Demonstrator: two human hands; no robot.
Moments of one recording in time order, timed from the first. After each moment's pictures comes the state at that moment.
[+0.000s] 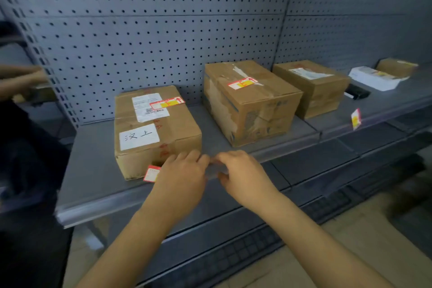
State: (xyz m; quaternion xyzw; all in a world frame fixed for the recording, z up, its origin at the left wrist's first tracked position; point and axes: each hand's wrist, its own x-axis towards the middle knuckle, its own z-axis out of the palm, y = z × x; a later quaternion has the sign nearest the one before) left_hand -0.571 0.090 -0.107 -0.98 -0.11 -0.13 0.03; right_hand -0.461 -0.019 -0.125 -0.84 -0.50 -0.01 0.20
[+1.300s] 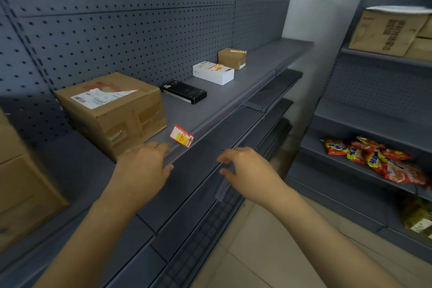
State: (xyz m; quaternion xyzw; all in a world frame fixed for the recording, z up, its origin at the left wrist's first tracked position) left_hand -0.193 -0.140 -0.104 -0.99 0.03 -0.11 -0.04; right_hand -0.163 -0.360 -0.123 -0.95 -0.23 -0.05 0.20
